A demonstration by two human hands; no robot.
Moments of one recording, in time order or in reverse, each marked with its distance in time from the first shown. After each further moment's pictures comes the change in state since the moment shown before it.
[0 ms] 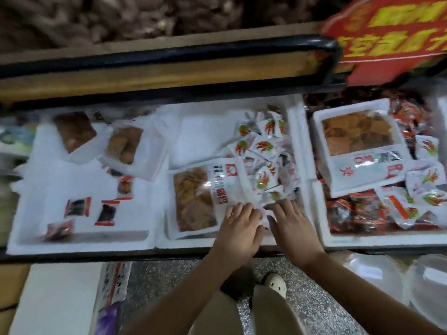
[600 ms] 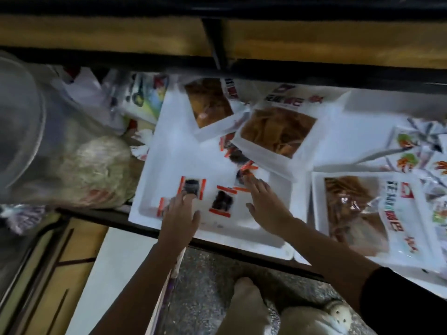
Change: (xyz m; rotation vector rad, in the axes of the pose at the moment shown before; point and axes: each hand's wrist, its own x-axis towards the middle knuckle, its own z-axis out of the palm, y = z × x) left_hand -0.198 -0.373 -0.102 0.056 -0.126 -0.718; right_hand 0.171 -0.287 0.189 0.051 -0.421 -0.240
